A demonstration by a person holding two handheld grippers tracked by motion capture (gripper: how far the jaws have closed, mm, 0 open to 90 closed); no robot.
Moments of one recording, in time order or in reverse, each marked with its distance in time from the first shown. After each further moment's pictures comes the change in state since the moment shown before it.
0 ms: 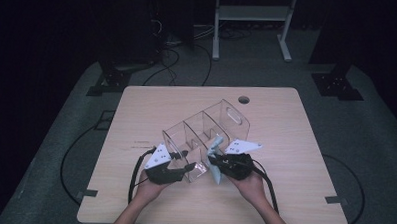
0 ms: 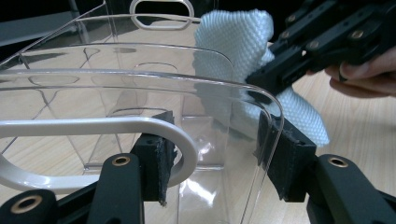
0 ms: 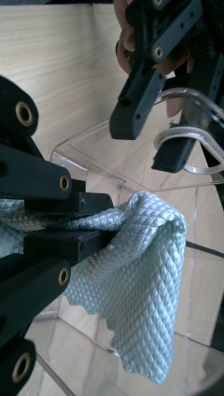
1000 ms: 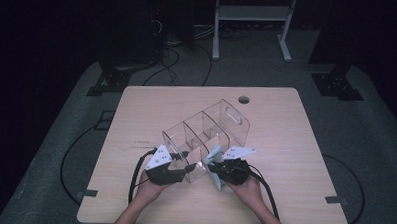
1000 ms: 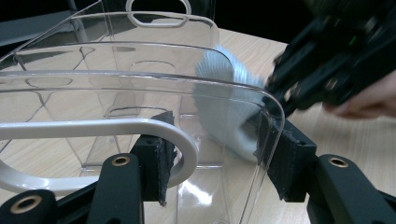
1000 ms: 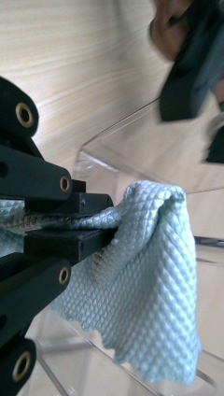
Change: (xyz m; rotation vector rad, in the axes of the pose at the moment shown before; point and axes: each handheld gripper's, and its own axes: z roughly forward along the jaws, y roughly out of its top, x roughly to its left) left arm -0.002 0.000 0.001 0.012 0.001 0.012; right arm -0.004 -0.032 0.024 0.086 0.032 0.043
